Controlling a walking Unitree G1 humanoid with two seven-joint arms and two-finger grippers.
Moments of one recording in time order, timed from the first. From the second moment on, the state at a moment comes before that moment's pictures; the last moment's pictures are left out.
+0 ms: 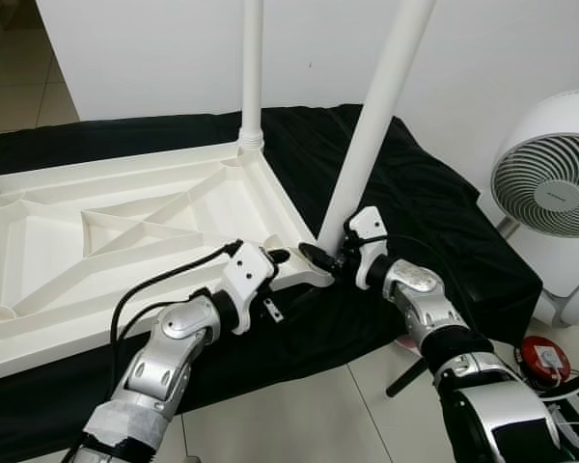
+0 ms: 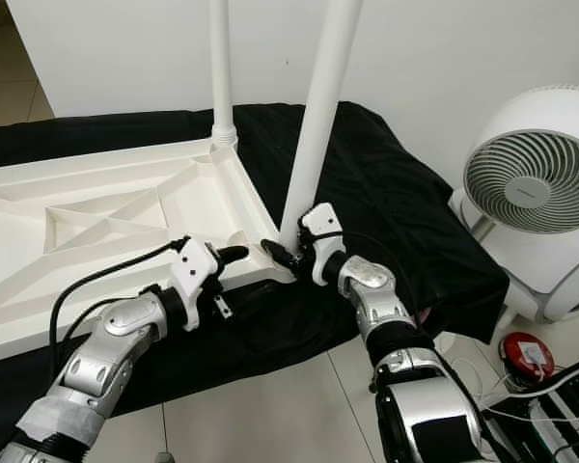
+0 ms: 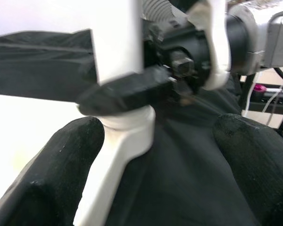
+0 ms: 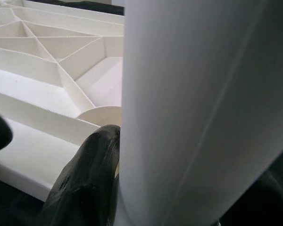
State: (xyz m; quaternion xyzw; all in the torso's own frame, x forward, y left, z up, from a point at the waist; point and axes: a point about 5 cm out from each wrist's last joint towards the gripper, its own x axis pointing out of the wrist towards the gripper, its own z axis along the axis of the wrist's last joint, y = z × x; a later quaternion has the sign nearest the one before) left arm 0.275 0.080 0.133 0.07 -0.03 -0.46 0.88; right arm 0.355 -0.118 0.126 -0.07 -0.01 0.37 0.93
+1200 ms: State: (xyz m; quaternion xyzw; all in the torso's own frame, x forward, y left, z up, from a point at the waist) left arm 0.269 0.080 0.131 0.07 -0.02 -0.47 0.88; right arm 0.328 -0.089 0.124 0.03 -0.02 0.10 0.99
